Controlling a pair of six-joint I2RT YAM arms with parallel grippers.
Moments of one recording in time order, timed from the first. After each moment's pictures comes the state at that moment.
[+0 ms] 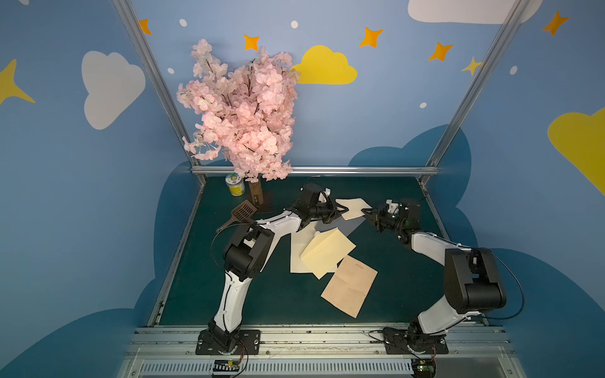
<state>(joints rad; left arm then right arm) -0.57 2.14 1.52 0.25 0.67 -1.28 0.11 1.62 0.84 0.34 -0.67 1.32</state>
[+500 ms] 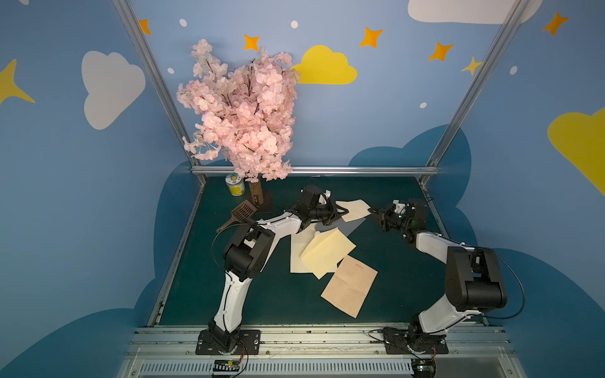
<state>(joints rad) -0.57 2.14 1.50 0.27 0.67 -1.28 0.04 1.64 0.84 0.34 -0.70 1.30</state>
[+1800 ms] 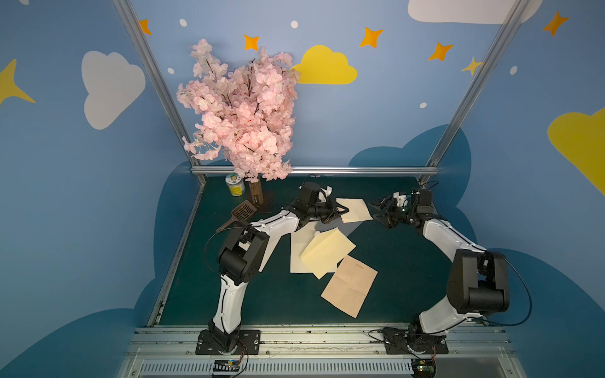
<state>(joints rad) -0.57 2.06 1.49 0.17 0.71 -1.14 0.02 1.59 1.10 -0.24 -0.76 0.87</state>
